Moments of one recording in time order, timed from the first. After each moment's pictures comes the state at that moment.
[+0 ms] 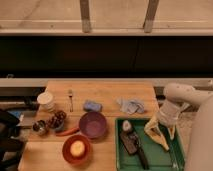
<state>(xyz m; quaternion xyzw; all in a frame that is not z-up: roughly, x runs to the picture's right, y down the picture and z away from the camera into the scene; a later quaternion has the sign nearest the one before) 0.300 0.242 0.762 -0.34 0.34 0.74 0.47</state>
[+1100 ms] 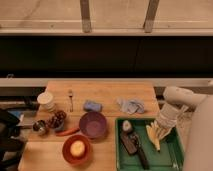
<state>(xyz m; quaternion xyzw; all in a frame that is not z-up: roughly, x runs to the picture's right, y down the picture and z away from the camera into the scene) 0.293 0.258 0.771 -0.38 0.33 0.72 0.48</state>
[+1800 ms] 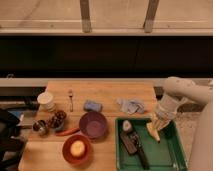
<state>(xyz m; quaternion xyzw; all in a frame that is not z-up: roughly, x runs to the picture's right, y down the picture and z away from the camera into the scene) 0.277 0.181 0.738 -0.35 0.29 0.72 0.53</state>
